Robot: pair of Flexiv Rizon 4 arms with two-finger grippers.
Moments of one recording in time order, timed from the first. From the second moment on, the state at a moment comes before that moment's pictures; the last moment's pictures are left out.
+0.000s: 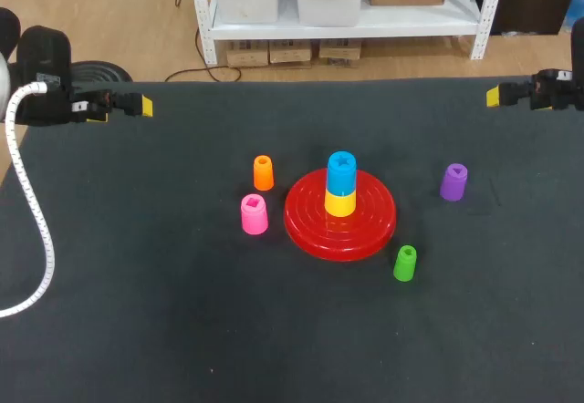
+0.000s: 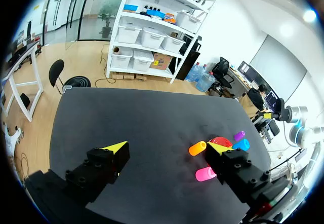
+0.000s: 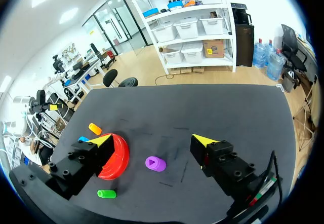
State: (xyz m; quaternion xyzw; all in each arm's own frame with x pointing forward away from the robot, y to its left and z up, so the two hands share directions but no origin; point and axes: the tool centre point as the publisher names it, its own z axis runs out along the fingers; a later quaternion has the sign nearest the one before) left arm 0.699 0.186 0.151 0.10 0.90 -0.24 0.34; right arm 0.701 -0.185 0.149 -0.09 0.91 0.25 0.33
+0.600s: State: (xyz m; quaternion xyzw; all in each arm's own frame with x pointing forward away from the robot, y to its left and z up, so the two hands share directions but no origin) left arm 0.694 0.200 0.146 0.27 0.88 -0.26 0.30; right arm 0.701 -0.185 0.149 -0.09 0.91 0.25 0.33
